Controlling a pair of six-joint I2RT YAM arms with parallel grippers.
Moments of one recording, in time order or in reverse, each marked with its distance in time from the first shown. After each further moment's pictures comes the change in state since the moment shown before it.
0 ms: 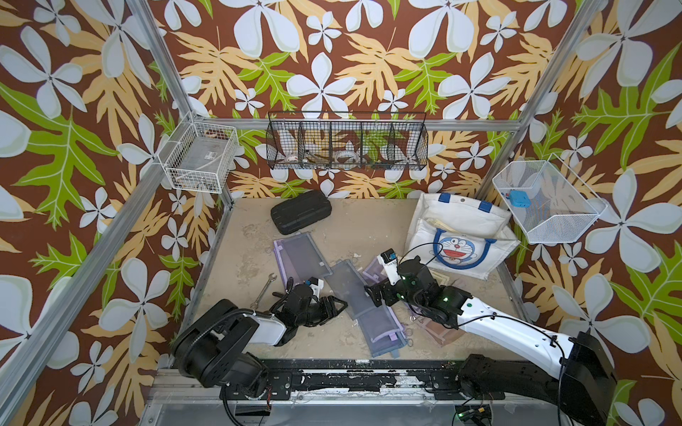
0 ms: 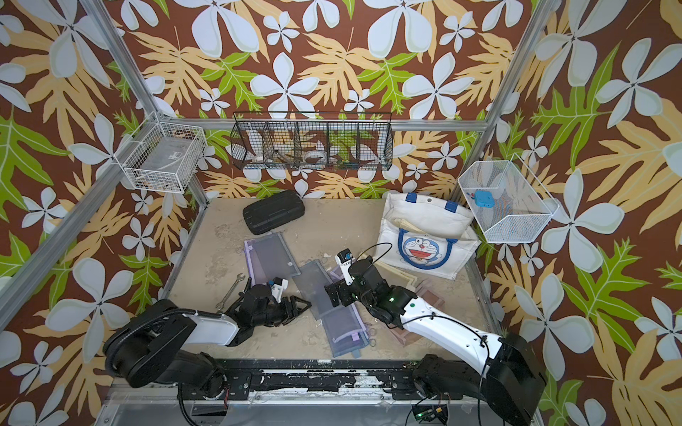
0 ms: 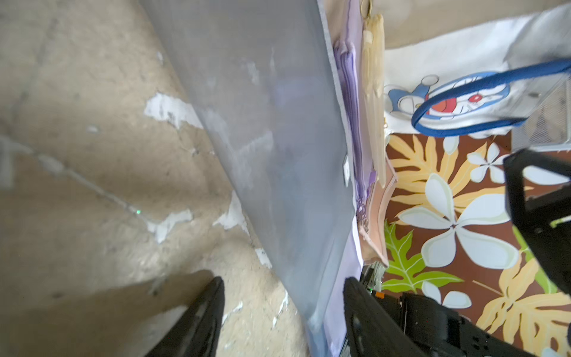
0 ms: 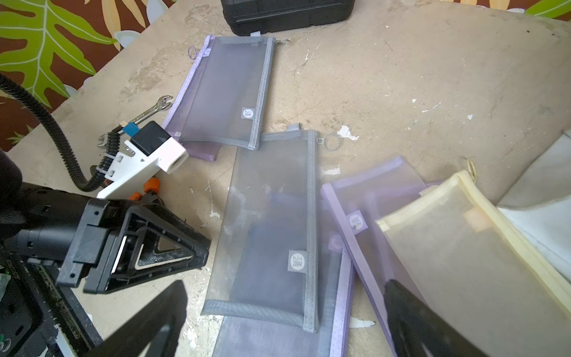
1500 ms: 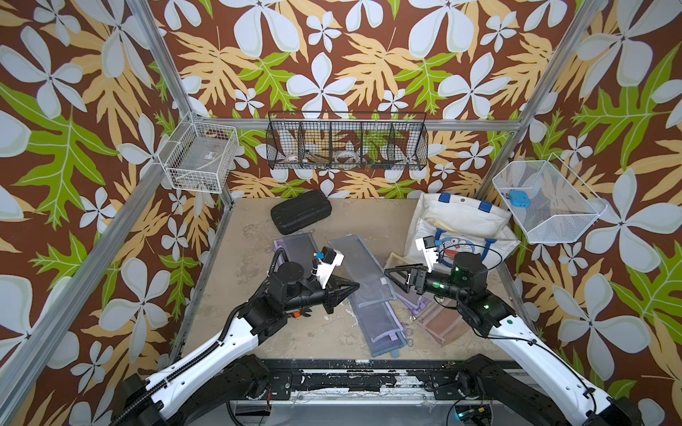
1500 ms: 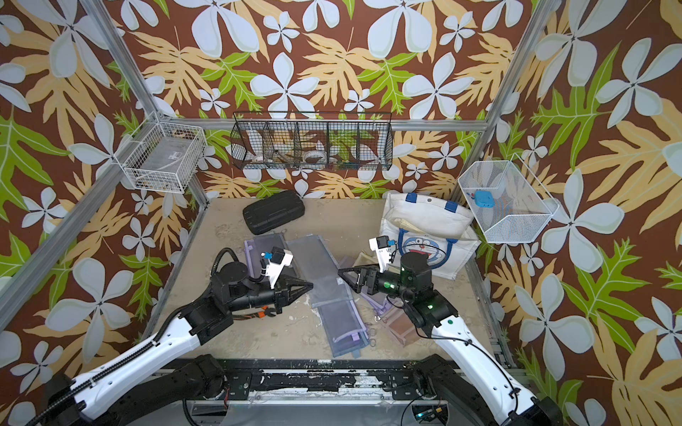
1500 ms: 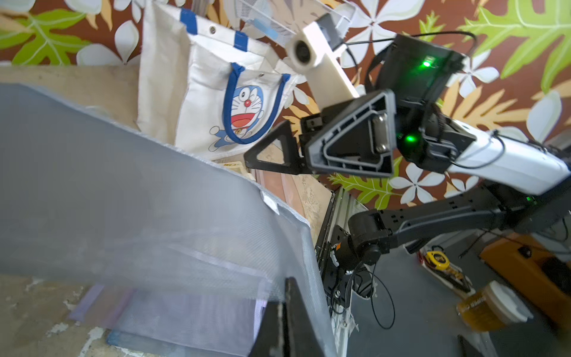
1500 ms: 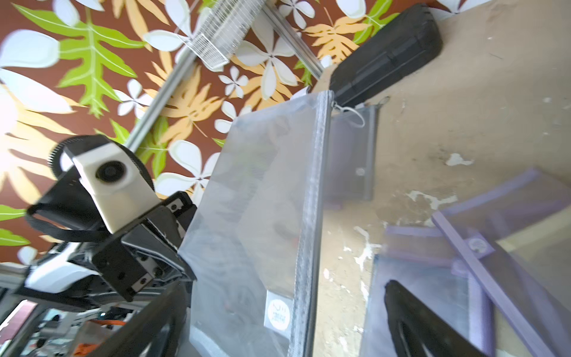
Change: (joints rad) left arm -0.130 -0.636 0.433 -0.708 0.104 0.745; right arm -0.372 -0.290 -0.098 0.232 -0.745 0.450
